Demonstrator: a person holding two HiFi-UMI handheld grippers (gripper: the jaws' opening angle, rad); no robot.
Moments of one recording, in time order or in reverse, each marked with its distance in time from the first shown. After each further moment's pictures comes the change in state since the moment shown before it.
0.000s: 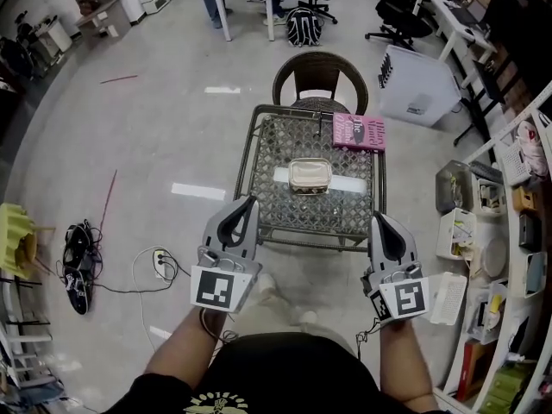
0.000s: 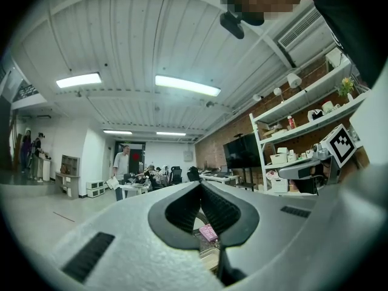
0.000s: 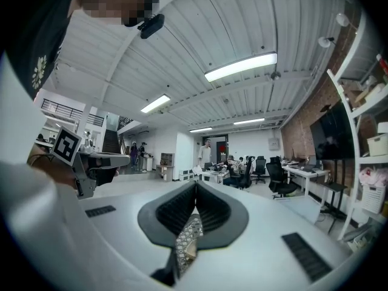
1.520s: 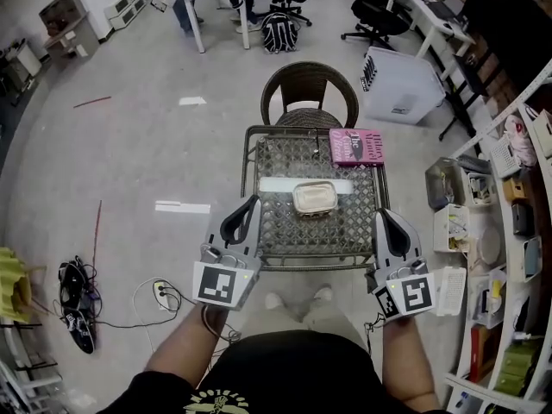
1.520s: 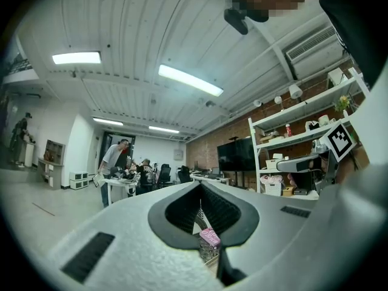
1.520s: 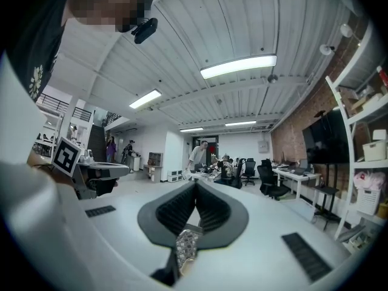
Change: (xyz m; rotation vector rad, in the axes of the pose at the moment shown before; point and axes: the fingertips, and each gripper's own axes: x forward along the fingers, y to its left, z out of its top) left arm 0.080 0.109 -0.021 -0.069 -0.008 -0.134; right arm 0.112 0.016 0.023 -0.010 -0.003 -0.120
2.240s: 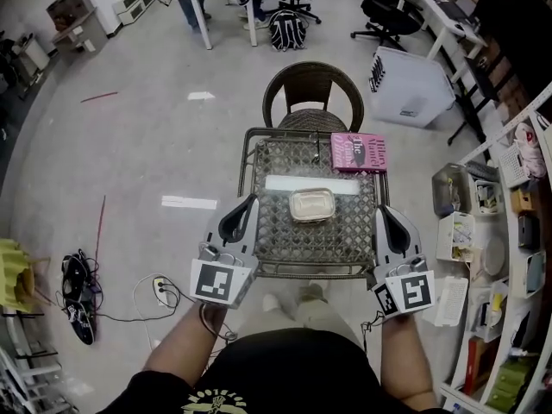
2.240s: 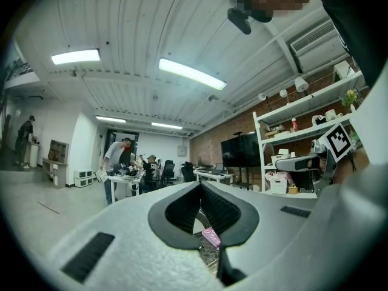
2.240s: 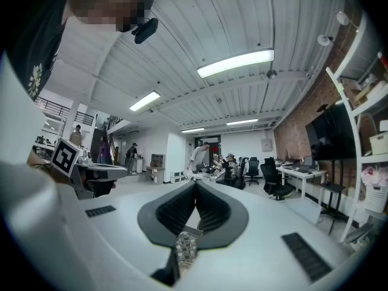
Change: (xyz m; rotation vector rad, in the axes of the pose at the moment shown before) left arm 0.046 -0.007 -0.012 -0.002 0.037 0.043; right arm 0.033 -0.051 -0.010 0.020 -0.012 0.039
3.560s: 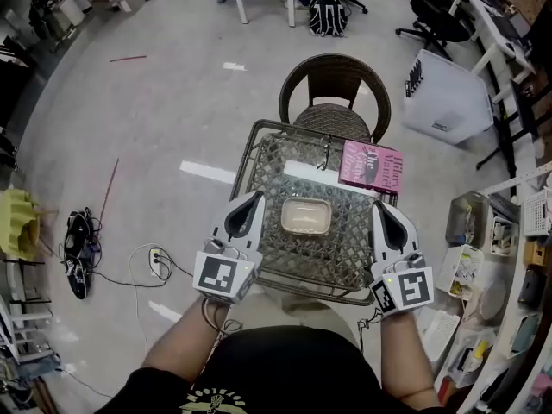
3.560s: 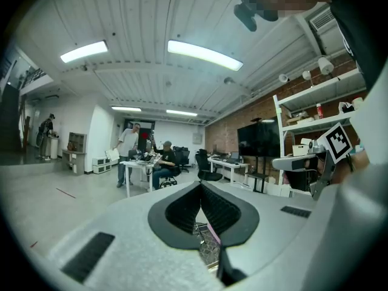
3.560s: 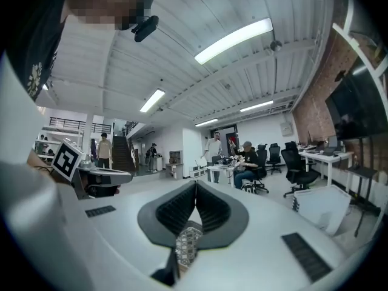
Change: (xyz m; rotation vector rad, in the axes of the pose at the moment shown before) left arm 0.106 -0.013 -0.057 -0.065 0.136 0.179; right arm 0.096 -0.093 -0.055 0.077 0.071 0.214
